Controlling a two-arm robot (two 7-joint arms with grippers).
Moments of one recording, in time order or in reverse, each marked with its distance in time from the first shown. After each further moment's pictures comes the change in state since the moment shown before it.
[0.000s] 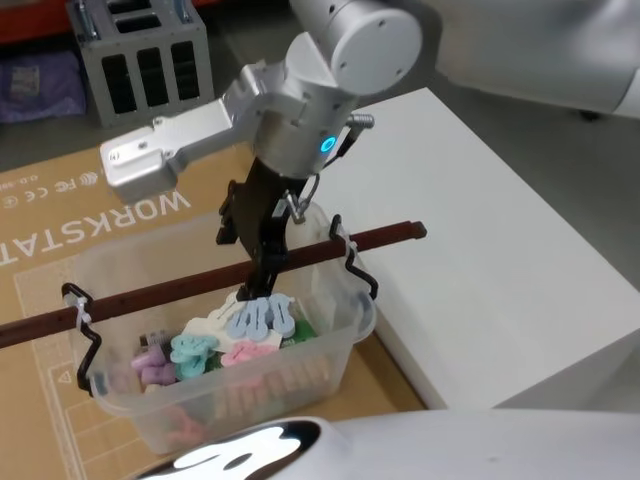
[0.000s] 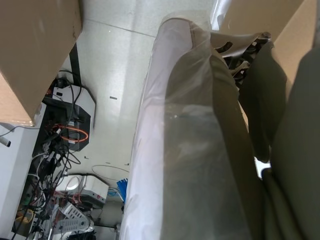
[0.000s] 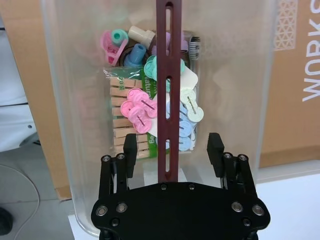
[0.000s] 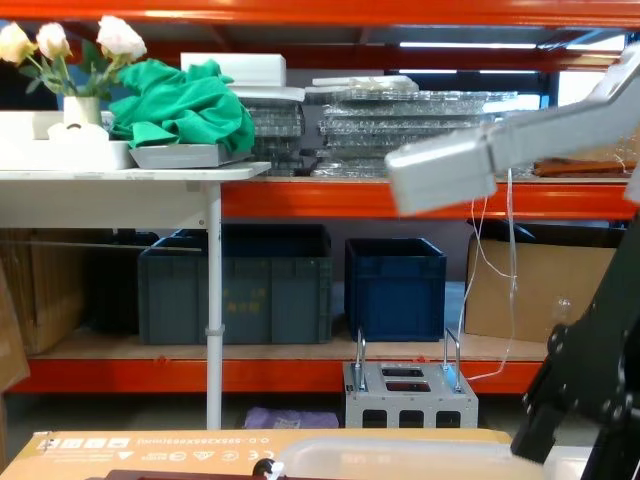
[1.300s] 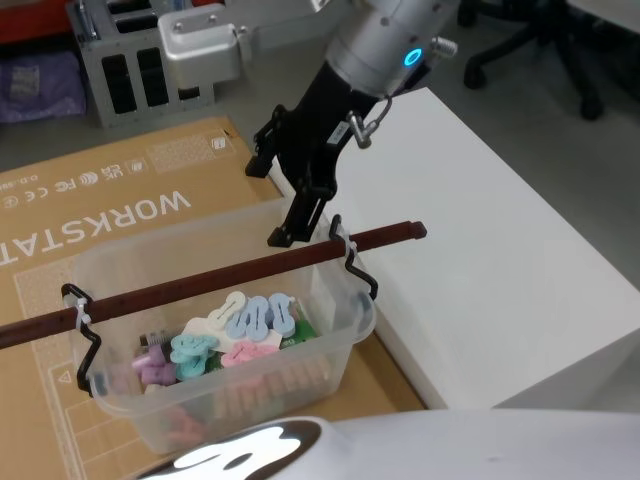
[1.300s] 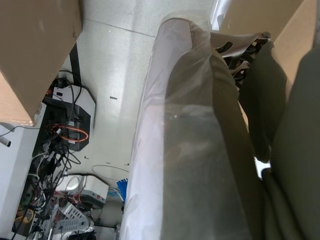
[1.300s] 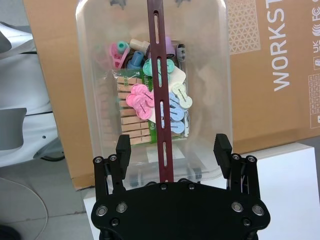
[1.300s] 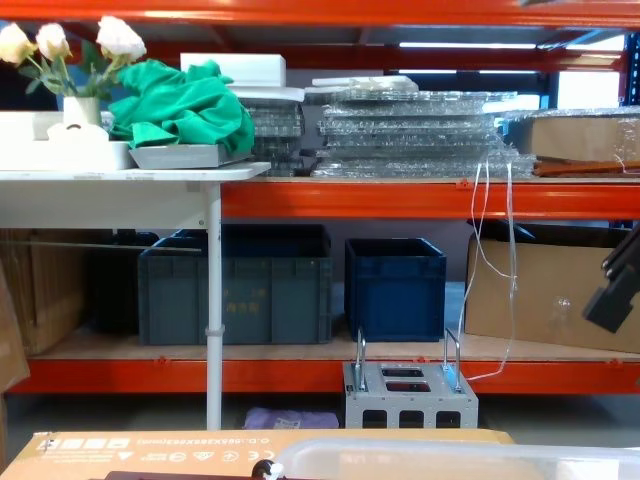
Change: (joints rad) left arm 0.000 0.000 0.000 0.000 0.000 0.000 0.000; right arm 0.004 0.193 0.169 -0.119 0.174 -0.041 0.036
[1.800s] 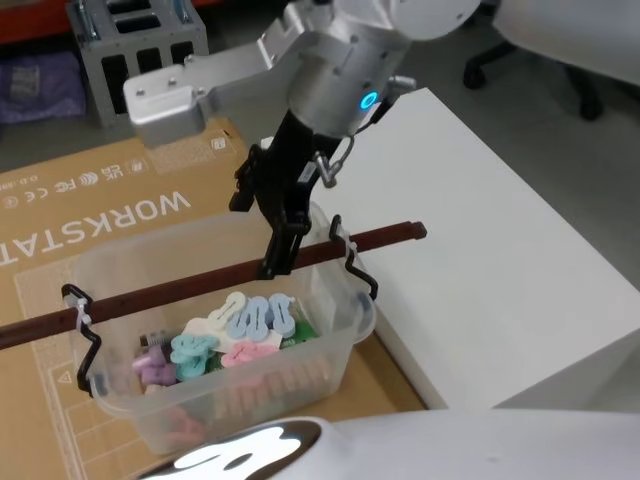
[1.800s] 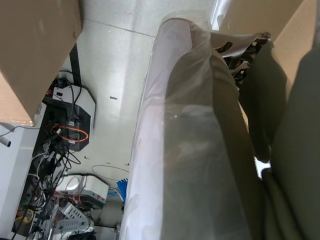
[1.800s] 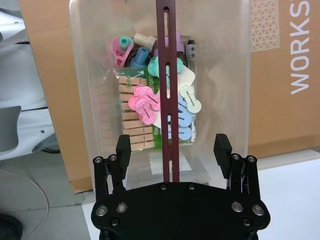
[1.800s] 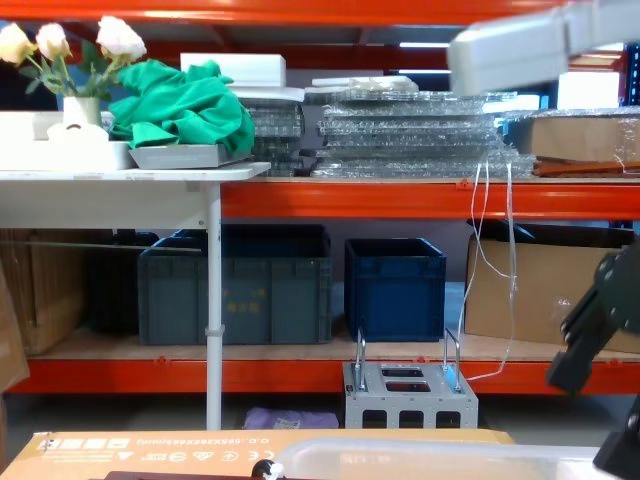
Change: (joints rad) left arm 0.000 0.000 0.000 0.000 0.000 0.000 0.000; right arm -0.032 -0.098 -0.035 0.038 -0.070 0.030 0.031
